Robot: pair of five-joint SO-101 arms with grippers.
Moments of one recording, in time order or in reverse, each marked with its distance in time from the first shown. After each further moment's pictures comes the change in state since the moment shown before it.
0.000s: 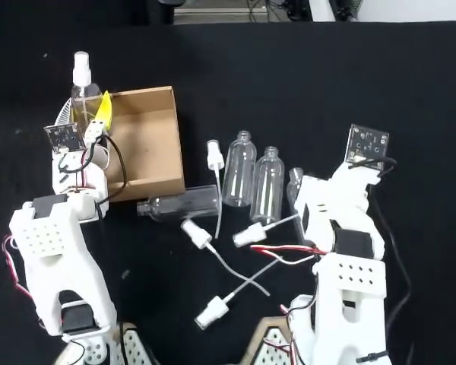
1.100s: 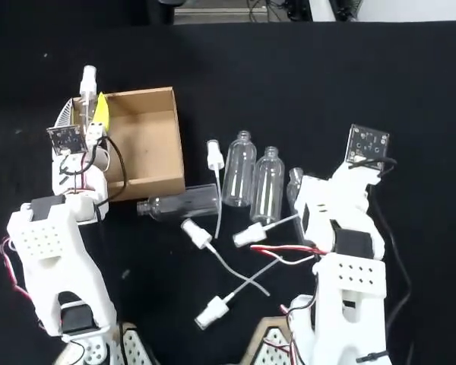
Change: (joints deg) left arm -0.8 -0.9 2.2 1.3 -3.0; right arm 0.0 0.0 0.0 0.0 0.0
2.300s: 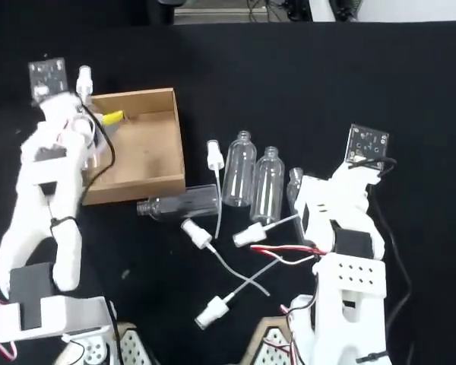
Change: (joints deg) left arm 0.1 -40.3 -13.2 93.5 -0.4; right arm 0.0 0.0 0.0 0.0 0.0
